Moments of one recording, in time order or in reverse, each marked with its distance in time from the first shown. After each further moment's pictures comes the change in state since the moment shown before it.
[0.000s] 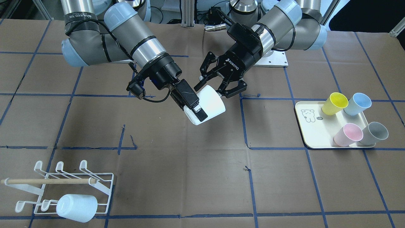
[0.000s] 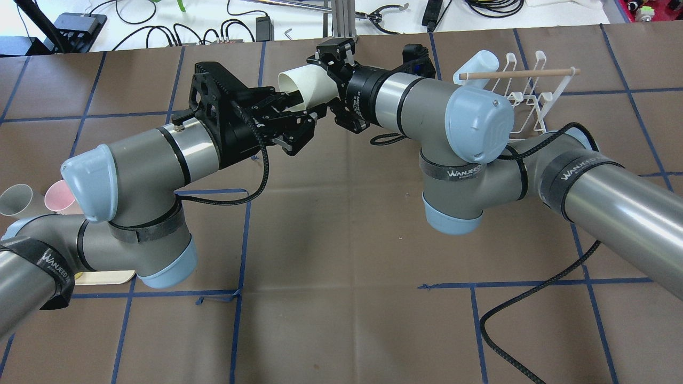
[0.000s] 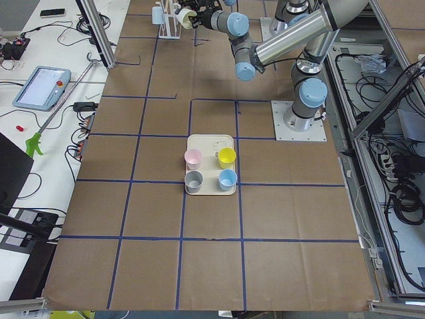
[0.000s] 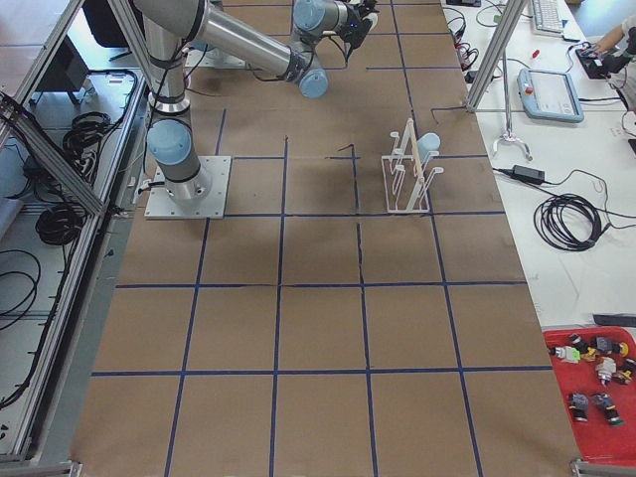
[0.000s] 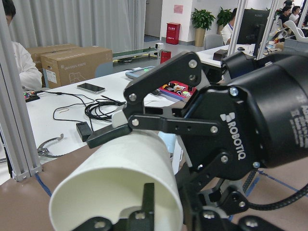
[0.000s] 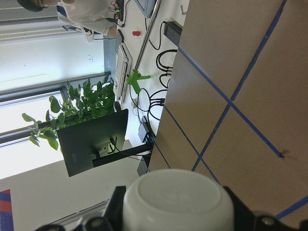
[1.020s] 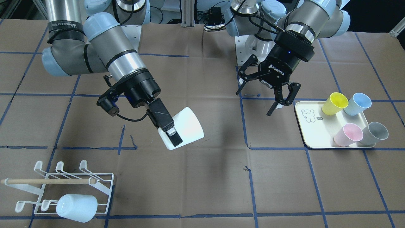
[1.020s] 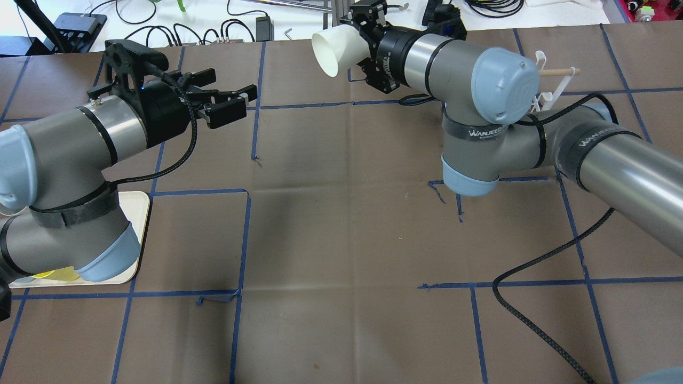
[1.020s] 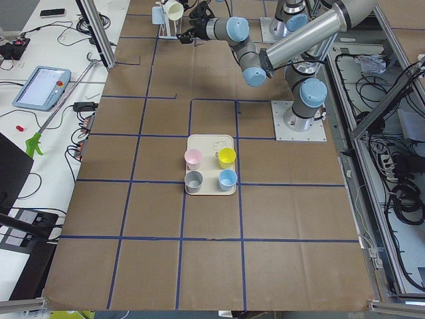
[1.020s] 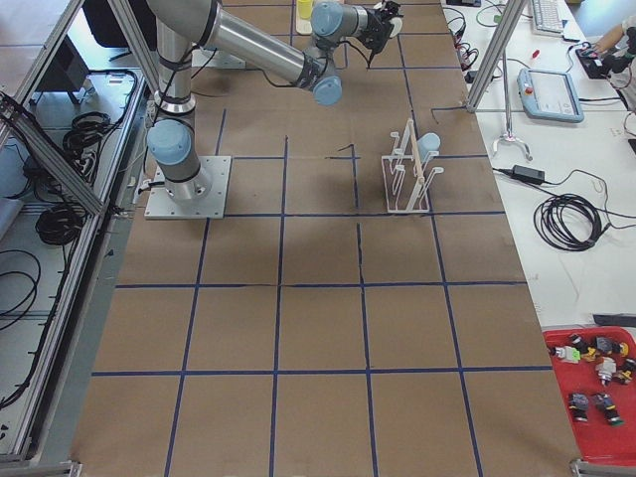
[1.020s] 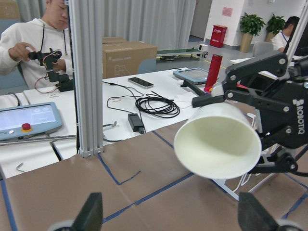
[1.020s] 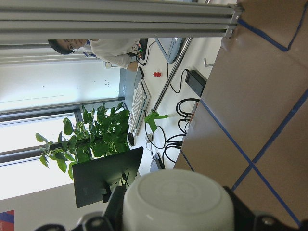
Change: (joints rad) left arm 0.213 0.102 0.038 -0.291 0.092 -0.001; right arm -0.126 0.059 -0.102 -0.009 -0.033 -0.132
